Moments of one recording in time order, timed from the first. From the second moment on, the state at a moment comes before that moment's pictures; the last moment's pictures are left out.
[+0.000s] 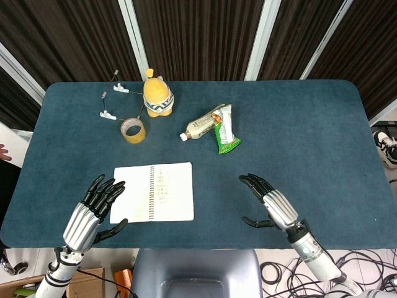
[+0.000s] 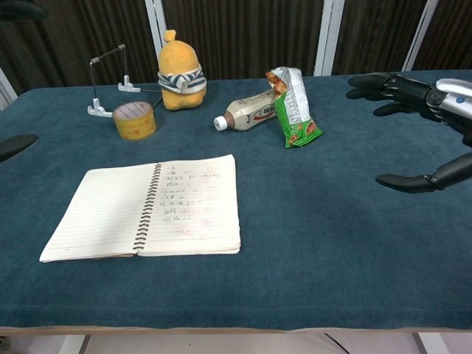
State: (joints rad) left arm -0.32 -1.44 -0.04 -1.54 1.91 1.65 0.01; right arm 0.42 -1.41 0.00 -1.51 -1.72 1.32 0.36
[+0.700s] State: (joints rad) left arm -0.28 -1.37 0.05 -1.56 1.60 1.30 0.22; right arm 0.31 -1.19 -0.05 -1.57 -1.74 1.48 0.35
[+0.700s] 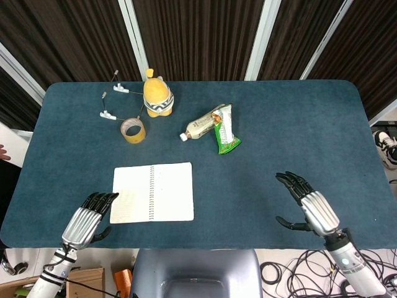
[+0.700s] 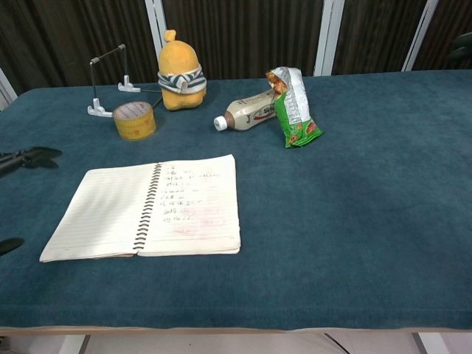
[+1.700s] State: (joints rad) left arm -0.36 -1.55 -0.02 -1.46 1.35 1.10 0.40; right arm 0.29 -1.20 -0.03 -1.55 -1.72 1.47 0.36
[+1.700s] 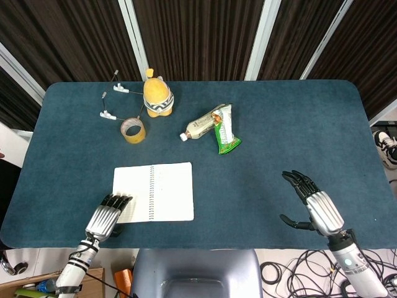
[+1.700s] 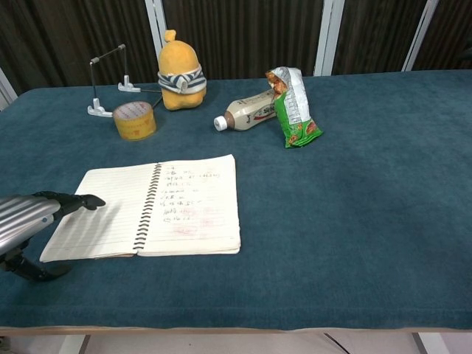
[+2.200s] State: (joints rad) left arm -0.38 -1.60 -0.03 -1.37 1.35 1.10 0.32; right arm 0.28 -1.21 -0.03 -1.54 -1.72 1.47 0.37
